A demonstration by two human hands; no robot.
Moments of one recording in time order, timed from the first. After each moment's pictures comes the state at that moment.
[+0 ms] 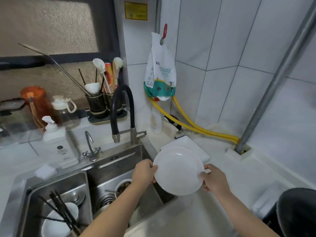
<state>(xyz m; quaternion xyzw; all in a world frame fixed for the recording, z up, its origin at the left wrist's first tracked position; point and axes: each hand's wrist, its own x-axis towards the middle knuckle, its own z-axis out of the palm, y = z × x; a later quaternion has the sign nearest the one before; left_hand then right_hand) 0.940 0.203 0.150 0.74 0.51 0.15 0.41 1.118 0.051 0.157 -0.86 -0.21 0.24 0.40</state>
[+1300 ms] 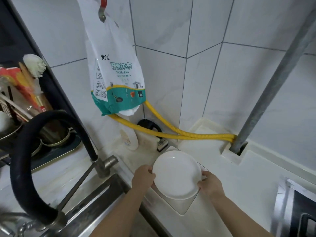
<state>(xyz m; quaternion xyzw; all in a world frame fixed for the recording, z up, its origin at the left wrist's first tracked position) 1.105 0.350 0.072 0.80 0.44 0.00 0.40 1.229 0.158 0.073 -0.88 -0.05 0.29 0.36</state>
